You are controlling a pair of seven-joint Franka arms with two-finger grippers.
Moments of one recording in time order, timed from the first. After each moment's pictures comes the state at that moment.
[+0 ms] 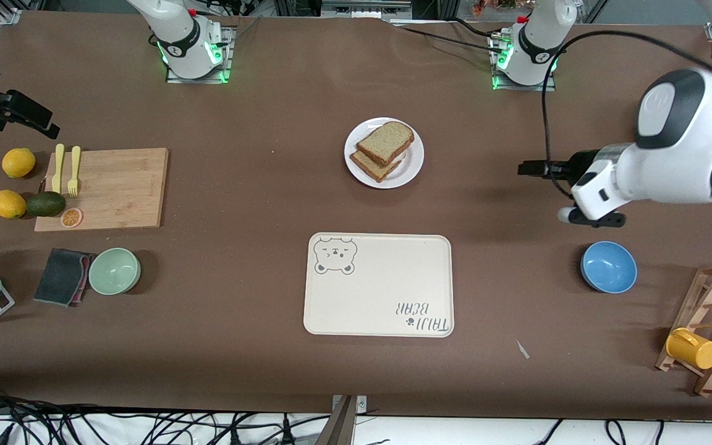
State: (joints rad) left arm 0.01 0.30 -0.12 -1.68 -0.41 1.52 -0.03; right arm -0.04 -0.02 0.04 -1.53 0.02 1.49 0.16
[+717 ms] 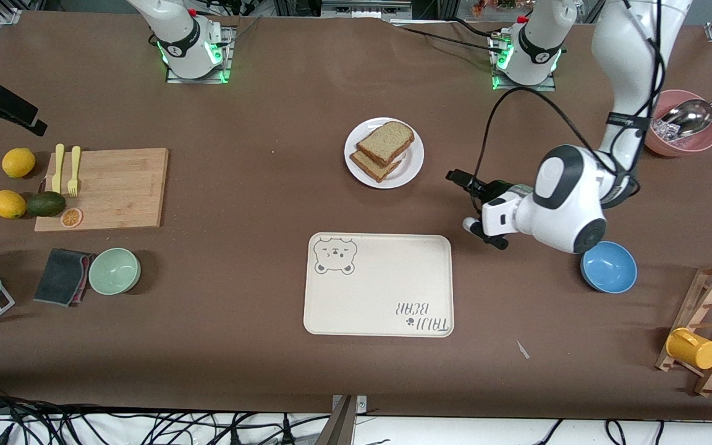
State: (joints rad) left arm -0.15 0.53 -0.13 -1.73 -0.57 1.71 0.39; right arm -0.04 -0.03 0.00 -1.52 0.03 1.48 0.16
